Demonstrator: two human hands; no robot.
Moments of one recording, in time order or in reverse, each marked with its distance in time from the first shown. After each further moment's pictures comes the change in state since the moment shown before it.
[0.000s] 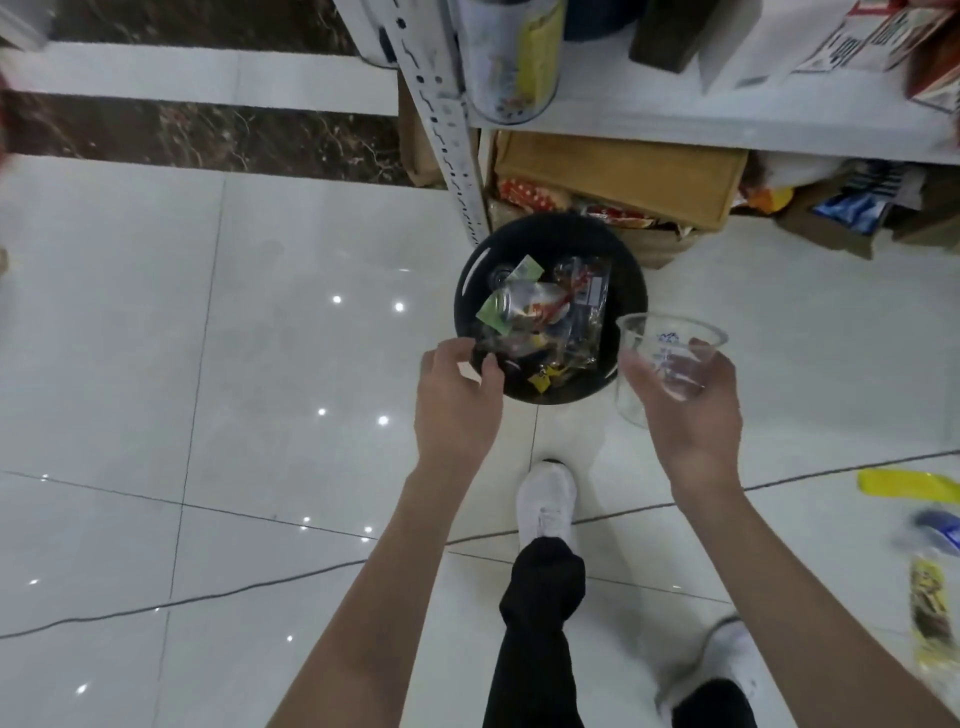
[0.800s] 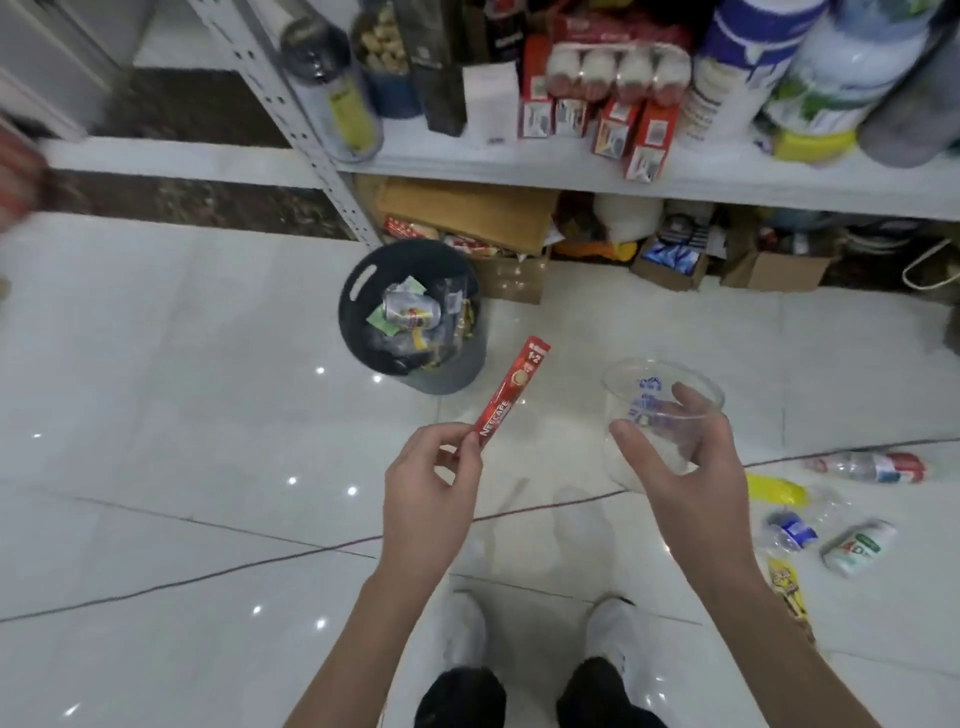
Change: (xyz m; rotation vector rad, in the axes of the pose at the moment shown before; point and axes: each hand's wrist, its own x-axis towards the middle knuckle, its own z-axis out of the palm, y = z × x) left_hand -0.284 0.071 0.108 -0.235 0.100 0.323; right_hand -0.073 0.069 -0.296 0.045 -0.056 -0.305
